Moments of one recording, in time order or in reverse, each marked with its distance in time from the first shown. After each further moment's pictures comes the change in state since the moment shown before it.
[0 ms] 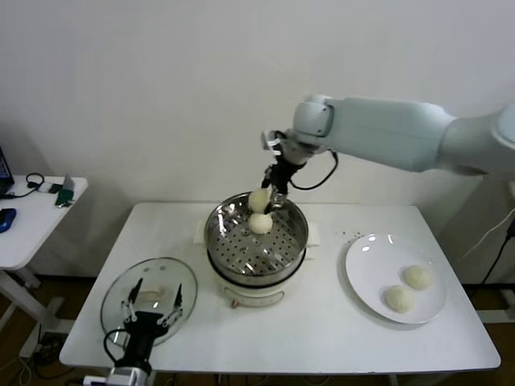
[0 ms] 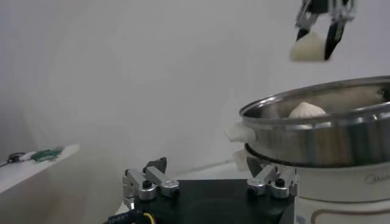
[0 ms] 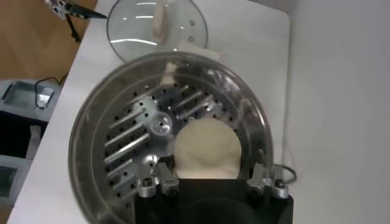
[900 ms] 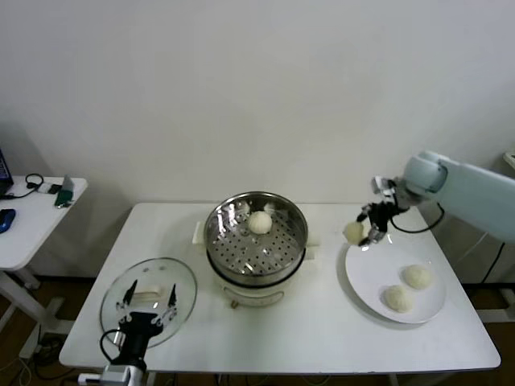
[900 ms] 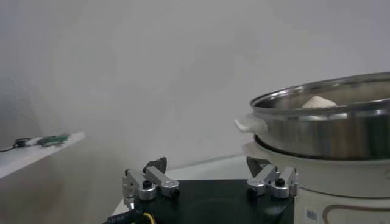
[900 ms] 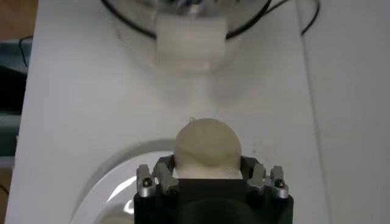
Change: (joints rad) left arm -0.022 0.016 -0.017 0.046 -0.062 -0.004 0.011; right arm -0.040 -0.547 0.141 0.128 -0.279 0.066 -0.082
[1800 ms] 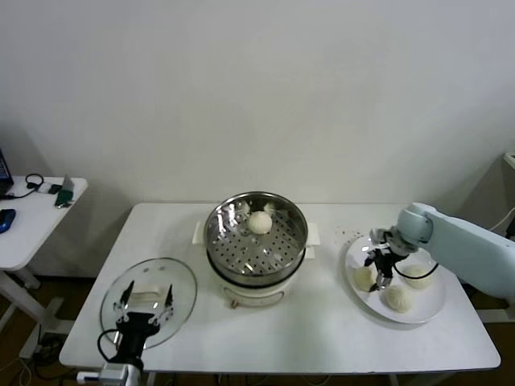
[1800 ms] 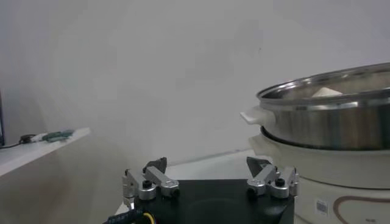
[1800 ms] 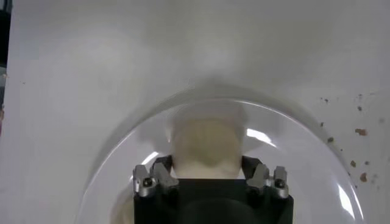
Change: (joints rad) left arm -0.011 -0.002 -0.030 0.031 -0.007 -0.003 0.003; right arm -0.624 -0.096 0.427 -0.113 -0.480 0.052 -0.027
